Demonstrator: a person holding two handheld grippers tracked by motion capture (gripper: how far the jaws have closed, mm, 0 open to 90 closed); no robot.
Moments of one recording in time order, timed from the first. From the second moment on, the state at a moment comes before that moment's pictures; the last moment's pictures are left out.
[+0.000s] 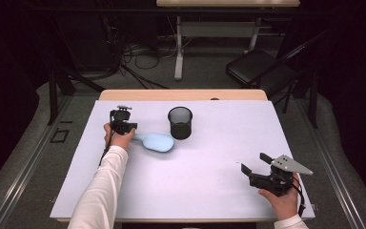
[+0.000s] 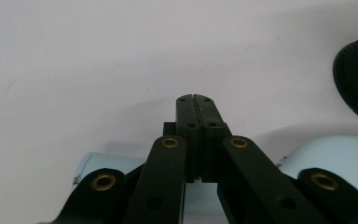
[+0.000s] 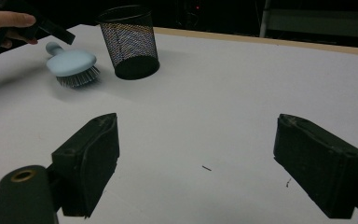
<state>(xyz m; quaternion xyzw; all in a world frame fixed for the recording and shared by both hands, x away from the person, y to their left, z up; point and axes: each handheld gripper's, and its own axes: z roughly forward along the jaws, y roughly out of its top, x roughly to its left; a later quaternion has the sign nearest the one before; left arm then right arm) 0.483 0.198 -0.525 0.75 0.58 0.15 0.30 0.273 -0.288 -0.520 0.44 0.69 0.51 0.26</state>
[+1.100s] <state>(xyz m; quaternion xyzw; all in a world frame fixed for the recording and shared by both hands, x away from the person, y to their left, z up) 0.475 0.206 -0.530 0.81 0.51 0.10 0.29 0.274 -0.289 -0.521 0.44 0.69 0.52 0.25</state>
